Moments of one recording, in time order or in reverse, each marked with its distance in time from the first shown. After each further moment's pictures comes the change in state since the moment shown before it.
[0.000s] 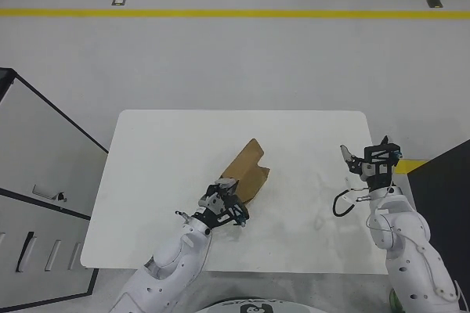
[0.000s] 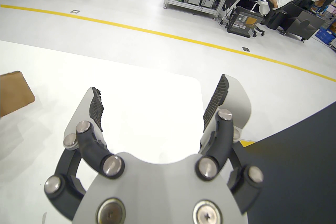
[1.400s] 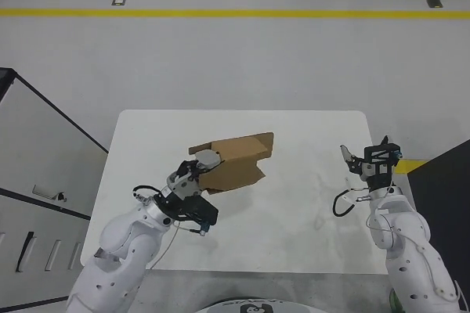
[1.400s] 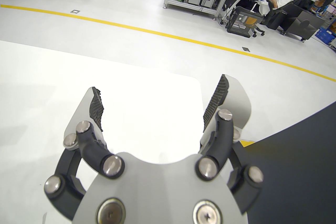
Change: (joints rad) left arm 0.023 0.067 -0.319 -0.257 -0.082 -0.147 0.467; right arm 0.000 0.000 0.000 0.000 0.000 0.000 0.000
